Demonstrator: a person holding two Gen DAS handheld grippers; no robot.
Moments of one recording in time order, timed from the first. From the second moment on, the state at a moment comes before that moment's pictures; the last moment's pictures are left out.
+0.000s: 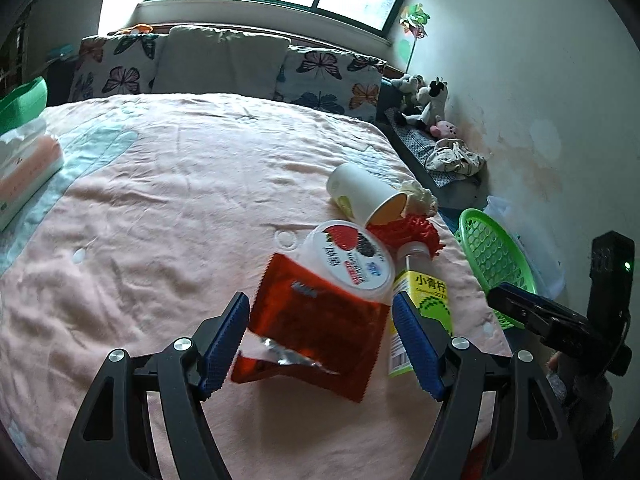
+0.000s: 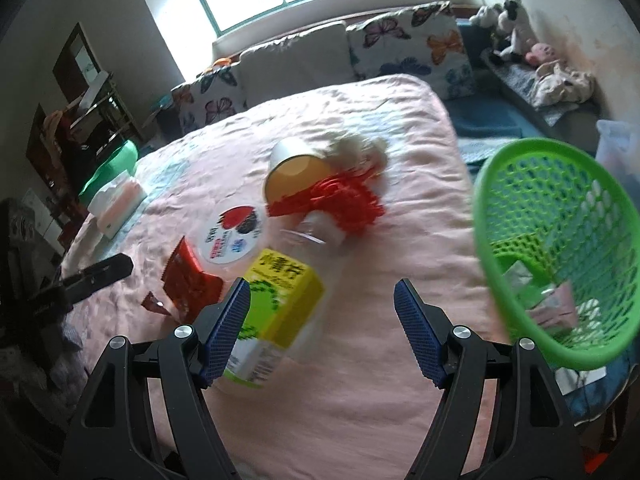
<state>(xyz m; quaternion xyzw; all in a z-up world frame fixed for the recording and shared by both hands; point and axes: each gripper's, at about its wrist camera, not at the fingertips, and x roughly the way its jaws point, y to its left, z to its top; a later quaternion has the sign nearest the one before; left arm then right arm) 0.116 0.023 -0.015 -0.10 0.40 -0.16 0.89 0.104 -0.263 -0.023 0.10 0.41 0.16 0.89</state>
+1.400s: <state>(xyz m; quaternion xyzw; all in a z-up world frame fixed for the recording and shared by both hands) 0.118 0.057 -0.043 -0.10 0.42 -0.18 0.88 0.185 -0.209 -0.061 0.08 0.58 0.06 0.81</state>
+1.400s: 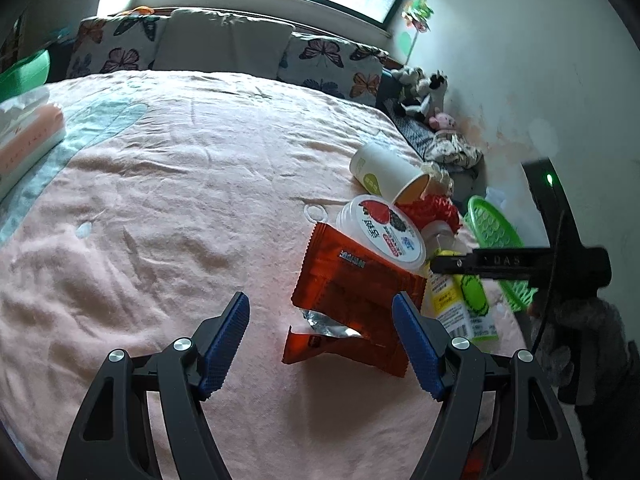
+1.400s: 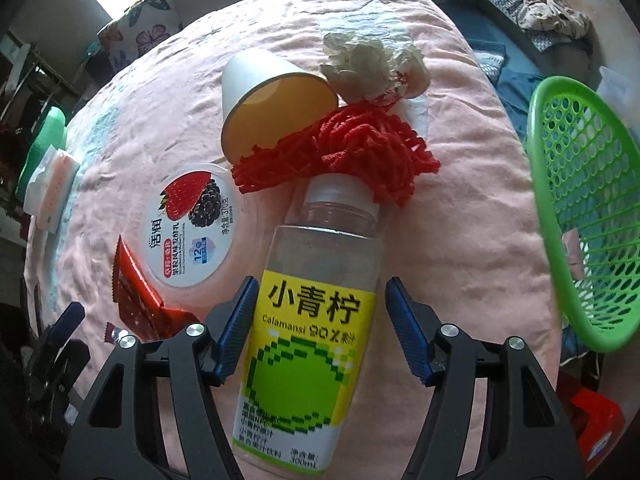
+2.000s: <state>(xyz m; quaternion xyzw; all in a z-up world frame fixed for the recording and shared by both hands) 0.180 0.046 -0.058 -0.04 0.46 -0.32 0.83 0.146 -0.222 -0.033 0.07 0.53 0.11 0.84</state>
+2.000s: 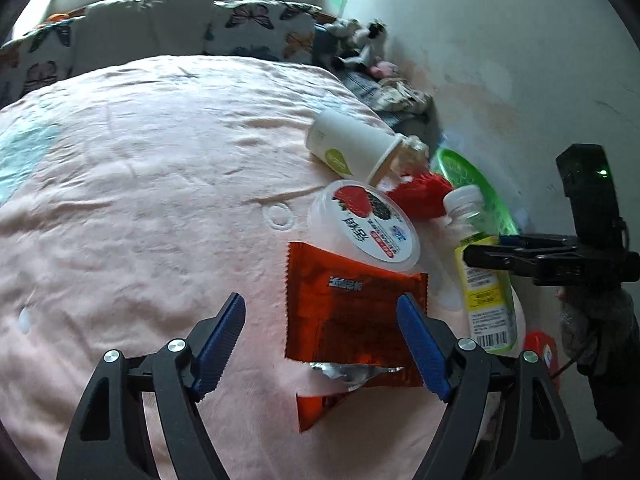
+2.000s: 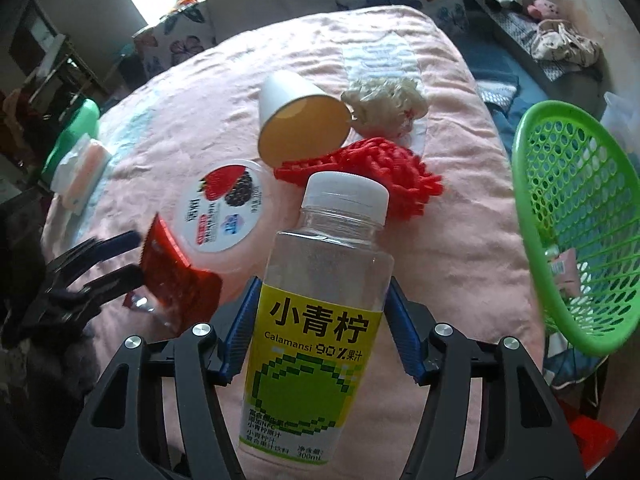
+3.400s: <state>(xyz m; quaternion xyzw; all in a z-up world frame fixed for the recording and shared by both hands) 0.128 0.033 -0.006 -0.04 0.41 -0.33 0.85 0.071 -0.285 0.023 0.07 0.40 0.10 0.91</state>
